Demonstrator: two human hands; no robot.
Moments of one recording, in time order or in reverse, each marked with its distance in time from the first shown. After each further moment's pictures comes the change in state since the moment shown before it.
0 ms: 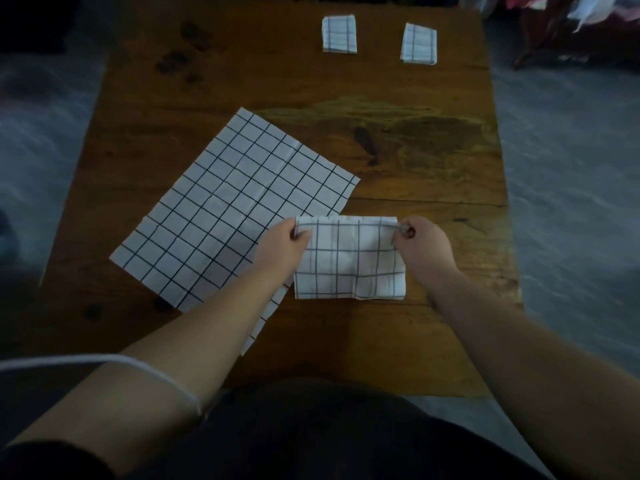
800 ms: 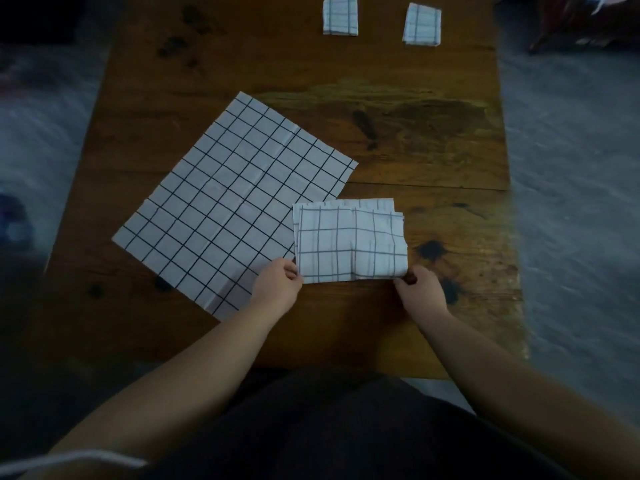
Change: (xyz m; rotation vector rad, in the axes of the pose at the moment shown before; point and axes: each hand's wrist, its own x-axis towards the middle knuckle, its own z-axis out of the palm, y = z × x) left_hand -0.067 -0.044 0.046 0.056 -0.051 -0.297; right_hand -0.054 0.082 0.038 0.073 -0.160 0.237
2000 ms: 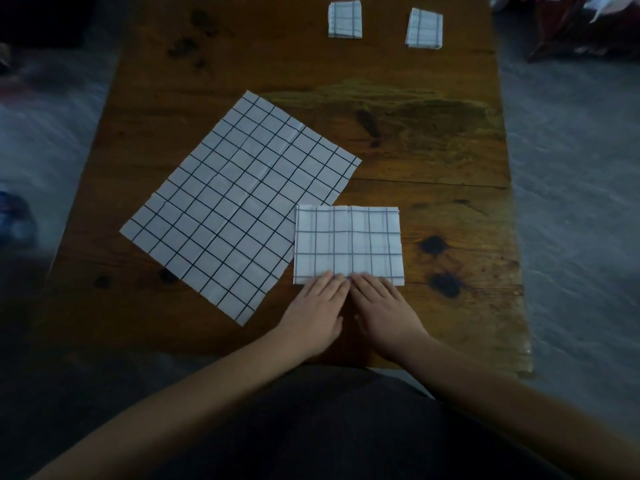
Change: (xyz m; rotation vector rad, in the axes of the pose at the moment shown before) left_hand -0.049 -0.008 0.045 0.755 -0.136 0.691; right_hand -0.050 0.011 0.046 -0.771 -0.145 -0.786
